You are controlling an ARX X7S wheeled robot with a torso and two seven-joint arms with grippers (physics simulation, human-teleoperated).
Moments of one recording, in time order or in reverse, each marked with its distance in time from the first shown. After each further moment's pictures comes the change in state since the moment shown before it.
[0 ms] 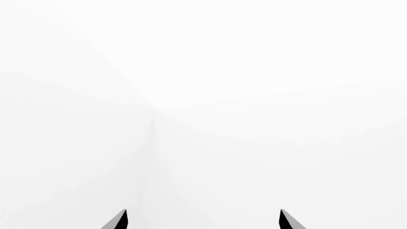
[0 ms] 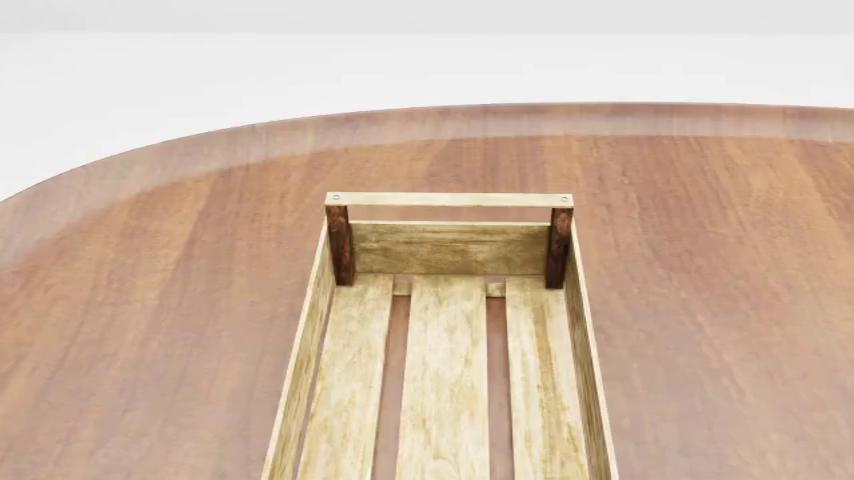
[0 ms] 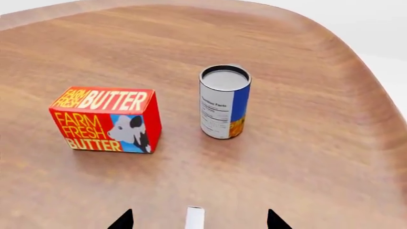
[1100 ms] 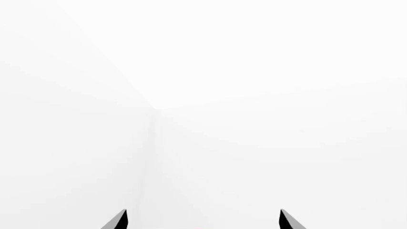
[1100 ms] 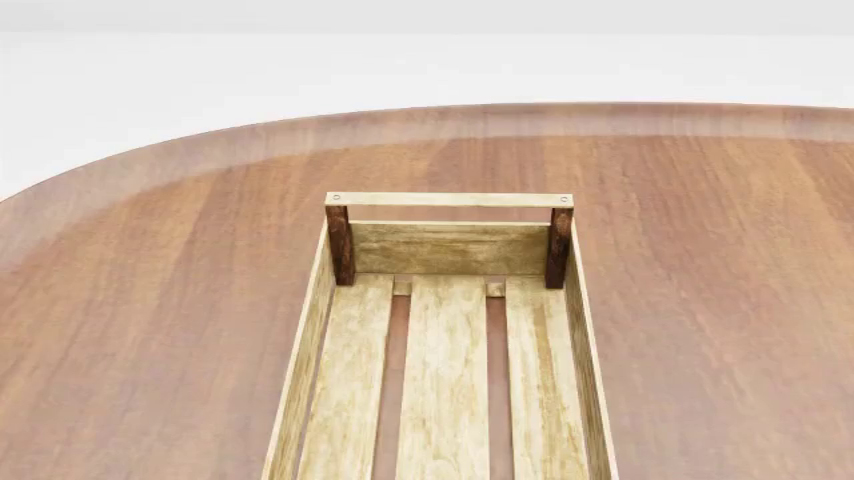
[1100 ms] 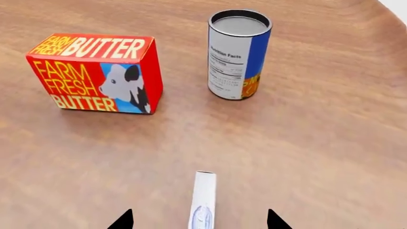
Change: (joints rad) left arm -0.006 -0.006 0.012 -0.005 0.011 -0.003 -0.011; right arm 0.081 0.013 -0.031 0.263 0.010 -0.081 -0.077
